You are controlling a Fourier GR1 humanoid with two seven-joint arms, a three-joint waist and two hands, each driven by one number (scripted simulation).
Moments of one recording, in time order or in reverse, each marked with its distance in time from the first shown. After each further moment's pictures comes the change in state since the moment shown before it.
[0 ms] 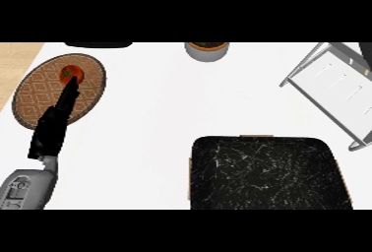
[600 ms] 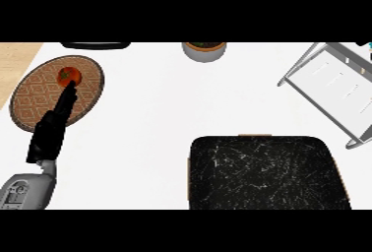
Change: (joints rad) left arm 0.028 -0.012 0.022 0.002 -0.006 -0.013 -0.019; right arm 0.080 -0.046 -0.114 0.041 -0.144 -0.058 -0.169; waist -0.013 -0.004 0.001
